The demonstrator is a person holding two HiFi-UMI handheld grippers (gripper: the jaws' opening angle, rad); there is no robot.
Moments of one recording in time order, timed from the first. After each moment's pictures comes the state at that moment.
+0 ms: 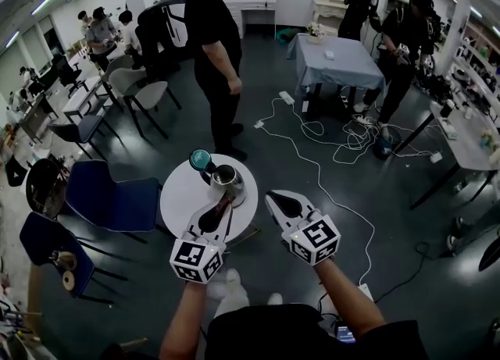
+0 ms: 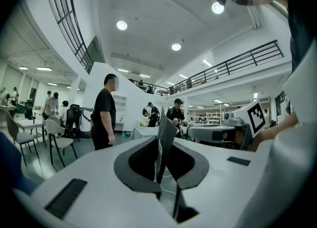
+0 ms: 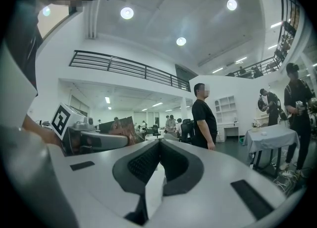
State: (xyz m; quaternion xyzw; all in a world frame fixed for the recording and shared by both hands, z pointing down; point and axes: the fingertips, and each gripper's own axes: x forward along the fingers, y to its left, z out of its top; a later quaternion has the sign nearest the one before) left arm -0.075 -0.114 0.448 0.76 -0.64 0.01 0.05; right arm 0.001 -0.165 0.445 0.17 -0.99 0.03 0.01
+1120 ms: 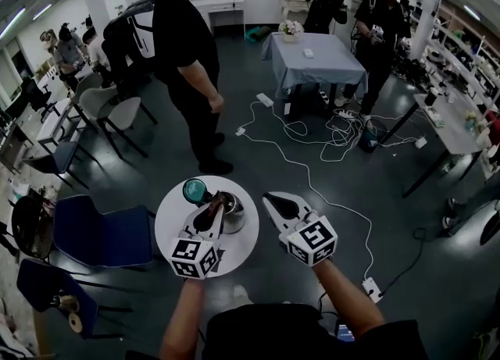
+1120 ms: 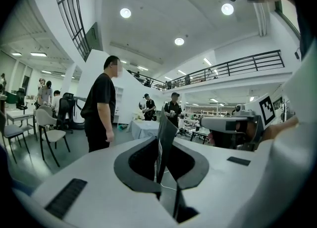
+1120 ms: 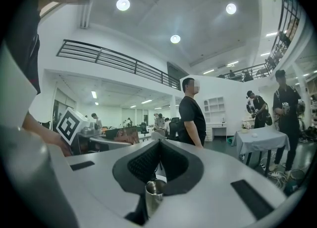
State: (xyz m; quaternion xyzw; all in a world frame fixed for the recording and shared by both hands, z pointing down) left arm -0.210 -0.251 0.490 0.79 -0.61 0.02 0.10; right arm -0.107 -0.281 0.458 0.24 -0.97 0.03 0.02
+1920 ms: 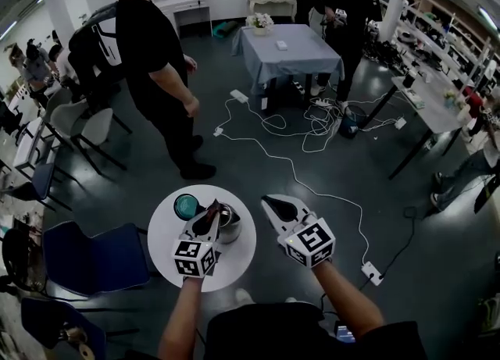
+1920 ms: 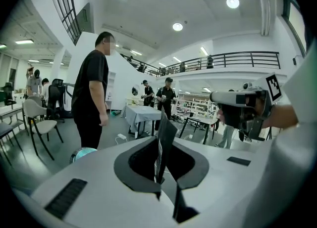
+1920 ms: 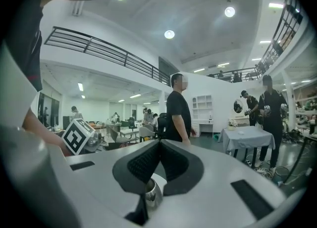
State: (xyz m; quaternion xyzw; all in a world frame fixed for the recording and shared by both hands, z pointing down) left arm -0.263 -0.324 0.570 0.81 -0.56 0.08 0.16; right arm -0.143 -0.337 0.481 0.31 -0.95 0.03 0.06
